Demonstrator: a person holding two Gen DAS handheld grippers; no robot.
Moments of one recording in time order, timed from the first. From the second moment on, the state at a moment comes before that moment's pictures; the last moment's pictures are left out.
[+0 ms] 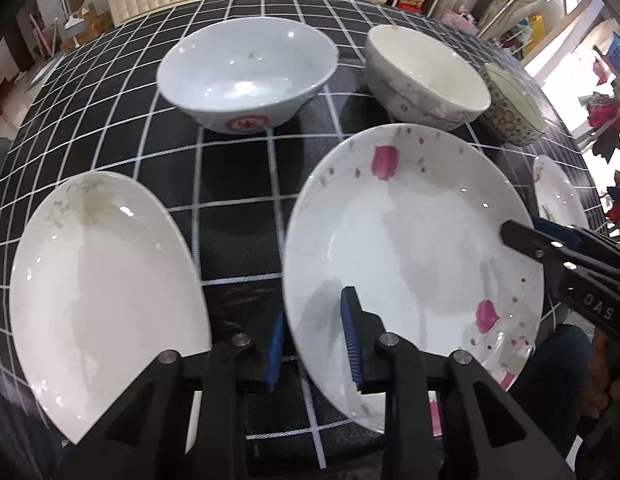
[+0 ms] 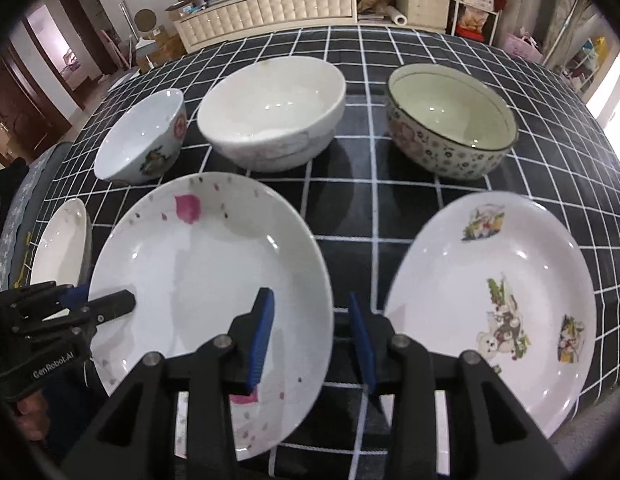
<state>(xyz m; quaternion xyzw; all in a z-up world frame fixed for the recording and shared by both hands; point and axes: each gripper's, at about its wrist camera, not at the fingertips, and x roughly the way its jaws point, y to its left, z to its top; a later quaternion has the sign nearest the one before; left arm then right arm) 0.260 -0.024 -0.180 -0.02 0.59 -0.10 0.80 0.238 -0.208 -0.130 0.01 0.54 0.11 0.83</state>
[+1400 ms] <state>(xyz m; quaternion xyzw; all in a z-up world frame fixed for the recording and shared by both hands) 0.200 0.102 -0.114 -0.09 0.53 -0.01 0.84 0.202 -0.098 -0.096 0.02 0.54 0.16 0.83</state>
